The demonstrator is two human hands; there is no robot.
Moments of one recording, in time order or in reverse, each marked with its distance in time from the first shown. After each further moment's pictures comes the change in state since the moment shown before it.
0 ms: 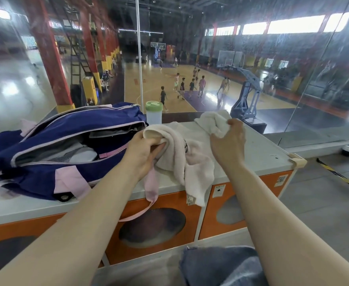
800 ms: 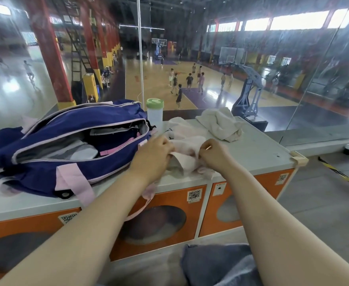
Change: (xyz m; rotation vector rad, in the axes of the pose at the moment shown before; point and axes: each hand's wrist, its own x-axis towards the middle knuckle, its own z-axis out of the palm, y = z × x) left_hand 0.009 -0.034 -0.018 1.664 -0.236 0.693; right_hand -0.005 0.022 0.023 -0.172 -0.435 0.092
